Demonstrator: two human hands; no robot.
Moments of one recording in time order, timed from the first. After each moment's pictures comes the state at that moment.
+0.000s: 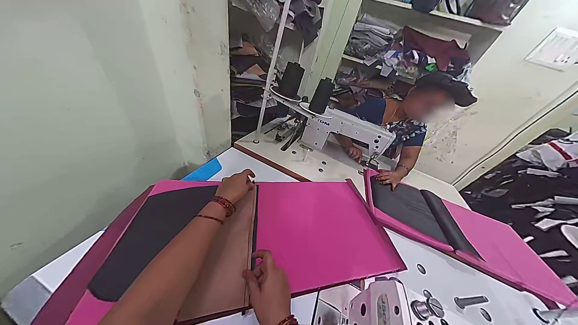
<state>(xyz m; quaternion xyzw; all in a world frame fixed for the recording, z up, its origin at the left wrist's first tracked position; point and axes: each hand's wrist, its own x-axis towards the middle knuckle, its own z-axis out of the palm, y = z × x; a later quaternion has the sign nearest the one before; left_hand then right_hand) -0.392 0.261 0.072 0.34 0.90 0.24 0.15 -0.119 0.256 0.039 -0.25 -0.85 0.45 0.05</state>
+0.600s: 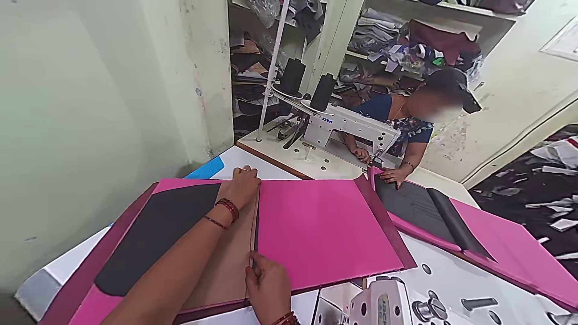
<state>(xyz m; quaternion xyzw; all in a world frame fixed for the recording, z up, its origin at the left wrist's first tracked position) -0.364 0.270 0.076 0.45 0.89 0.05 0.01 -0.118 0.254 0.038 -0.23 -0.89 0.39 0.06</state>
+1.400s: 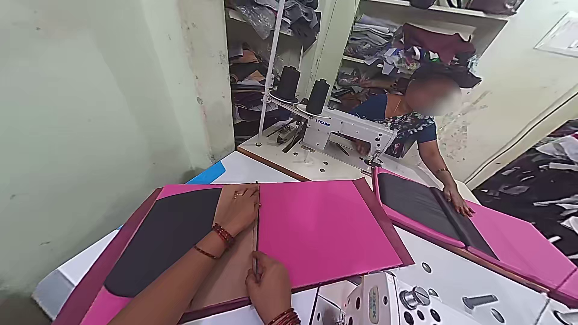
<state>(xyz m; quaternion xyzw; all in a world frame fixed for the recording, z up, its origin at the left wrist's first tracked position) -0.324 0.246 0.052 0.42 0.90 0.13 0.08 -0.115 0.259 0.045 -0.25 -0.88 0.41 0.02</state>
